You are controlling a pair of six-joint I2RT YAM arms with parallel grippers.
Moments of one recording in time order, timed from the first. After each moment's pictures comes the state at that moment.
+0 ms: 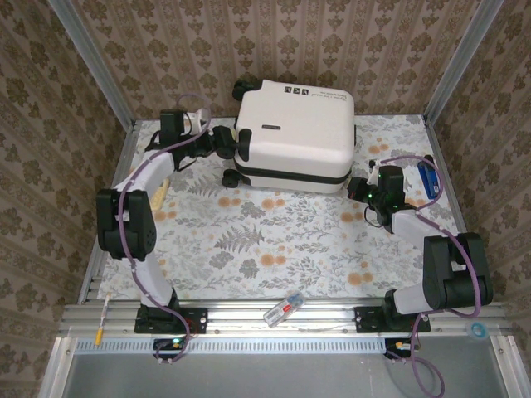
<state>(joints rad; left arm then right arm) -0.13 1.81 1.40 -0.21 0.73 -0.48 0.01 1.41 0.63 0.22 -0.27 0.46</state>
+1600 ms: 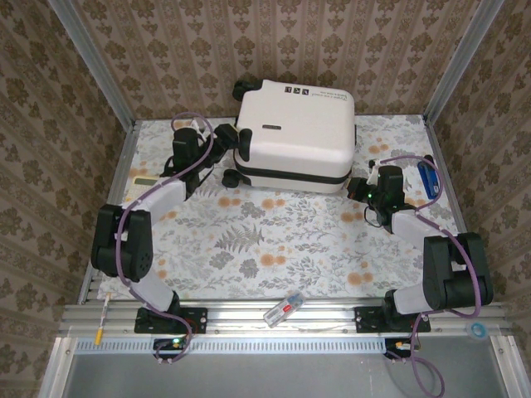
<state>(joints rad) -0.29 1.66 1.05 0.37 0.36 -1.04 0.02 1.41 0.63 0.22 -0.27 0.46</state>
